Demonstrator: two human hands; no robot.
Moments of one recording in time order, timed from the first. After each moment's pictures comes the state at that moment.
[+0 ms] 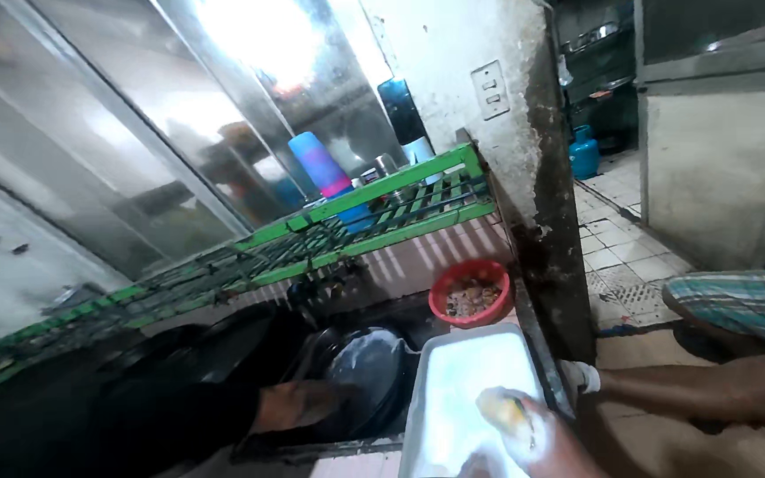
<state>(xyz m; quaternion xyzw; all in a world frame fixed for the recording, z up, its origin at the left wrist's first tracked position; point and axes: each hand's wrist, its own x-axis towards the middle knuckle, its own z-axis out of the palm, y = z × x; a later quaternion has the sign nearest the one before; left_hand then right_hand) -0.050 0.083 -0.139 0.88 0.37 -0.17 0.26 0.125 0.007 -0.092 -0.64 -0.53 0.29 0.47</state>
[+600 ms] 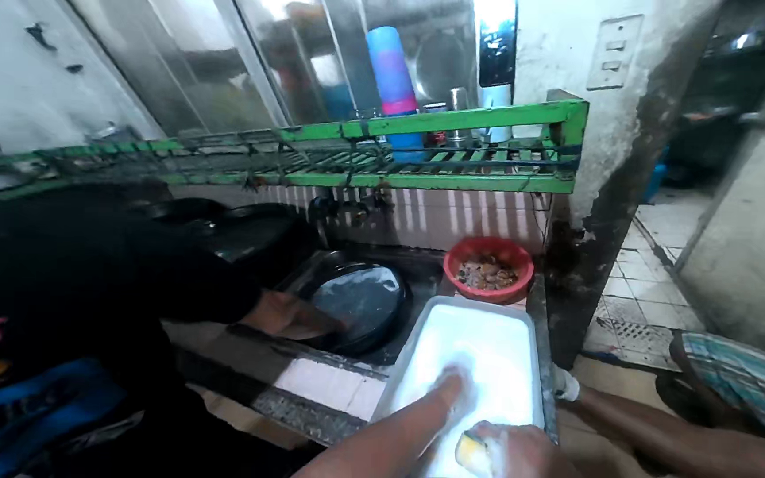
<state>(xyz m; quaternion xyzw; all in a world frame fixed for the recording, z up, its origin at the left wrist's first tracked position) -0.009 0.137 -0.135 0.76 0.54 -0.09 0.35 0.123 0.016 -0.076 -0.61 -0.73 0.32 -0.06</state>
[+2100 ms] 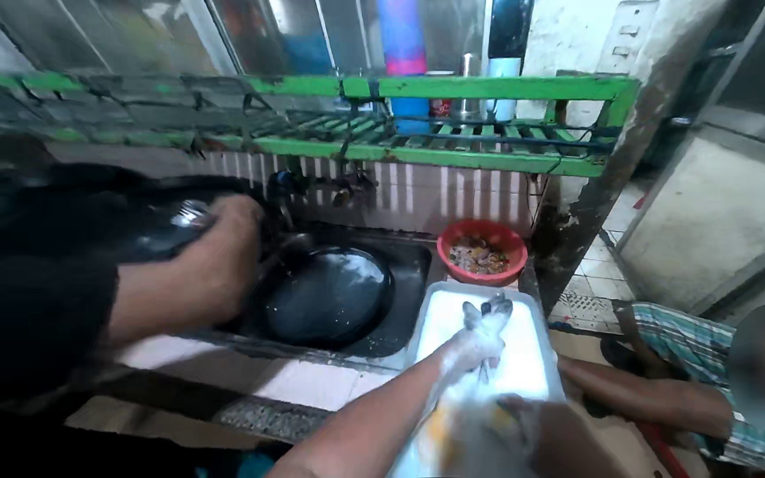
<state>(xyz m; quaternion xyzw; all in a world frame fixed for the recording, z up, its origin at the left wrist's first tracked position) -0.013 0.183 -0.113 0.59 0.40 0.12 0.69 0.103 0.018 -0.075 -0.72 -0.62 0.30 -0.07</state>
